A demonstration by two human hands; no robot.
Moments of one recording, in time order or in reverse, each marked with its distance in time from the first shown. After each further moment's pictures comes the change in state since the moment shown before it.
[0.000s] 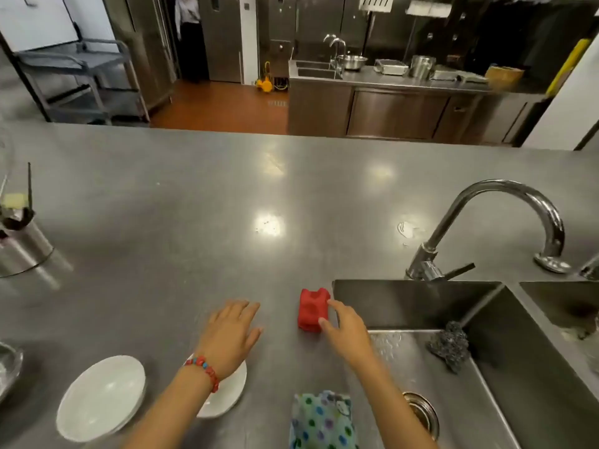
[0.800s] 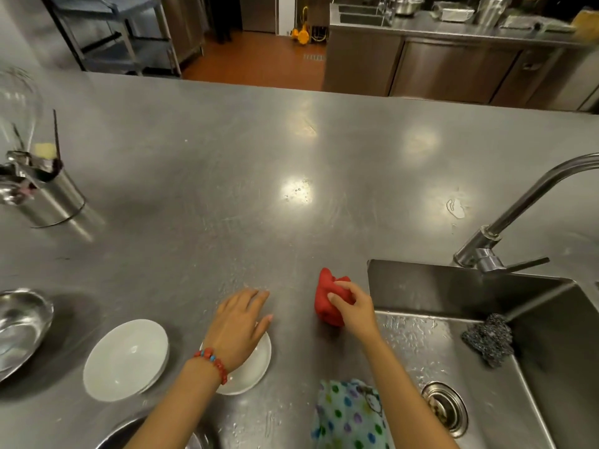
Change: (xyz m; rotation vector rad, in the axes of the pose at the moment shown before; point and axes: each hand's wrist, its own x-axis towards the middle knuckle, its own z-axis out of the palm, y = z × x) left_hand -0.007 -0.032 0.040 -0.158 0.074 -0.066; right_hand 0.042 0.003 0.057 0.553 0.025 0.122
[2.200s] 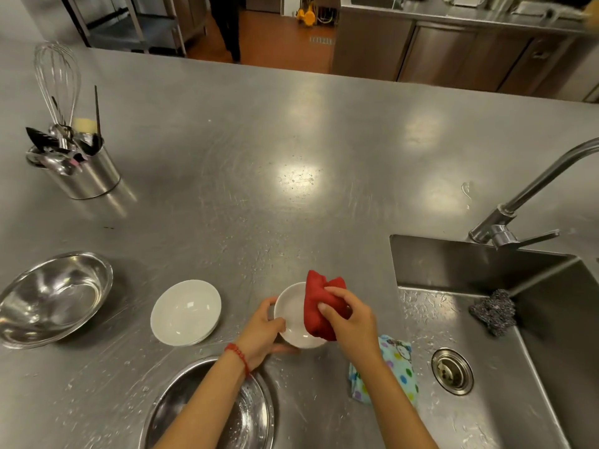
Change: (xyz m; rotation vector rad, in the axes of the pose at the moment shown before) left_hand -0.068 -0.019 0.013 -1.496 -0.233 -0.630; right_hand -0.131 -0.030 0.062 -0.105 -0.022 -0.107
